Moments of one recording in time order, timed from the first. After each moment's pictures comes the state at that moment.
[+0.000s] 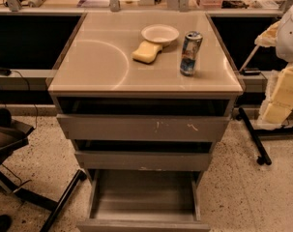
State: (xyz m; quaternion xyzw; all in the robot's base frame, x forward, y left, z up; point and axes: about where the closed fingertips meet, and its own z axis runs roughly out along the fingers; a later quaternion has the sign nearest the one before) arm 0.438 -0.217 0.976 -0.60 0.78 -0.03 0.16
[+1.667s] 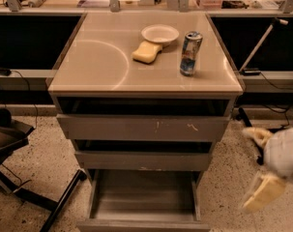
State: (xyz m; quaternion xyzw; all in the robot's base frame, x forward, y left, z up) arm 0.377 -0.230 0.782 -0.57 0.78 0.09 0.25
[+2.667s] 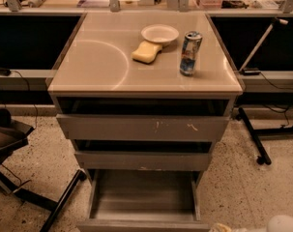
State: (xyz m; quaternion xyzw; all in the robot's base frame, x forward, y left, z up) arm 0.266 -0.198 0.449 -0.42 0.84 0.28 0.18
